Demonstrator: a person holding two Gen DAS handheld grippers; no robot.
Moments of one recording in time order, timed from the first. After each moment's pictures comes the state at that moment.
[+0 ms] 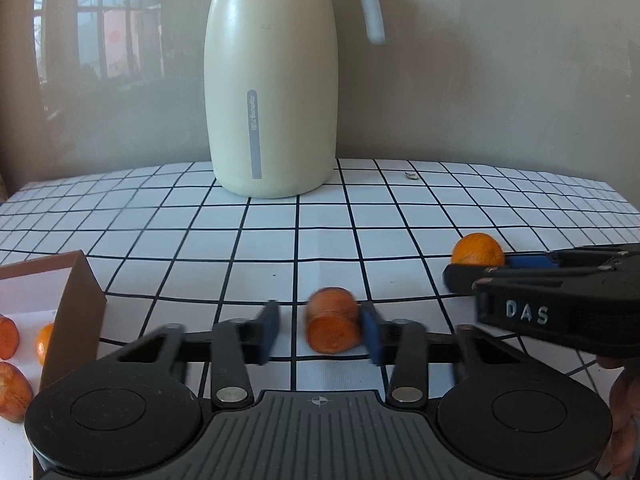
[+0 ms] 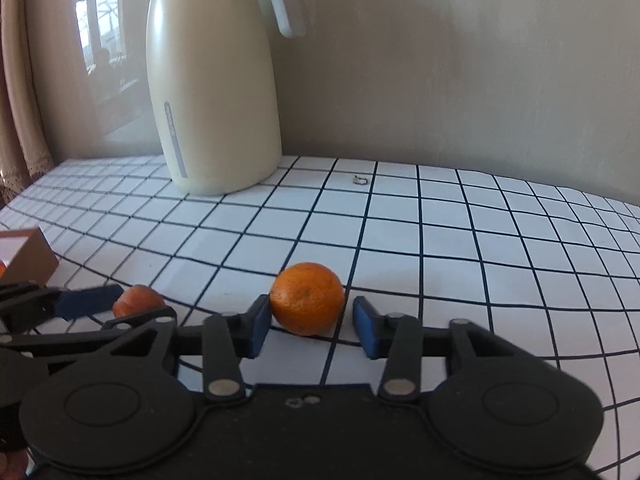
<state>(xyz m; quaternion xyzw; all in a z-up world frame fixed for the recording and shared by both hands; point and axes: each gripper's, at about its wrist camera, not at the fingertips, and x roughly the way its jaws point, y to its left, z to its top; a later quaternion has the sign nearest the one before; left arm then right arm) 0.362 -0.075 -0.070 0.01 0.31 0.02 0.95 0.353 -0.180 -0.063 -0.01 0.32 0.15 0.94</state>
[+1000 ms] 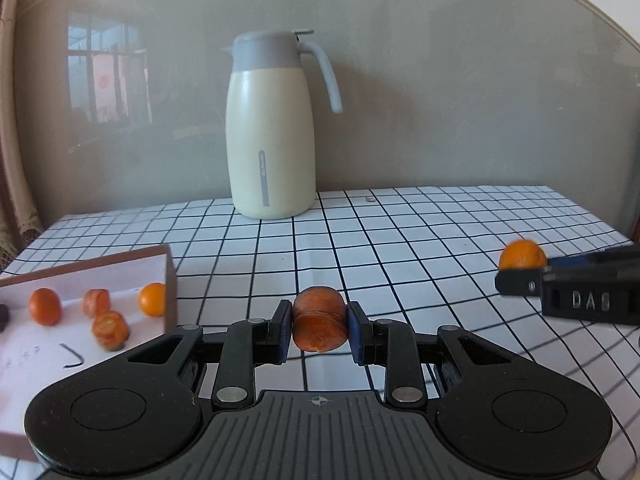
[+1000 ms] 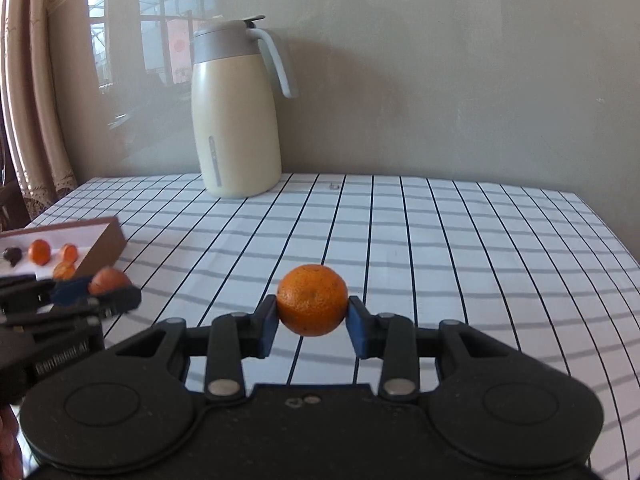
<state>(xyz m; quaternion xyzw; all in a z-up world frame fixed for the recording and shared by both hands) 0.214 -0.068 -0.018 0.03 0.25 -0.01 0.97 0.190 -0.202 -0.015 0.00 0.28 0.11 0.95</state>
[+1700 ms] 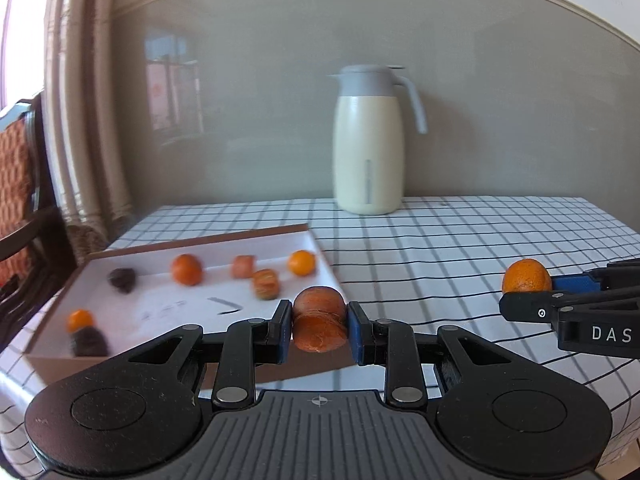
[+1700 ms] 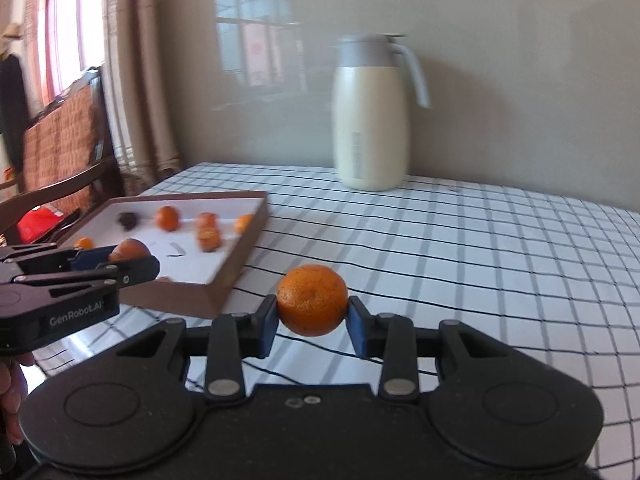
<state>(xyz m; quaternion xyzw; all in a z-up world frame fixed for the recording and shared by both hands) 0.101 0.025 0.003 0.03 0.22 0.07 0.97 0.112 -0.105 -0.006 -0.02 0.26 0.24 0.94</state>
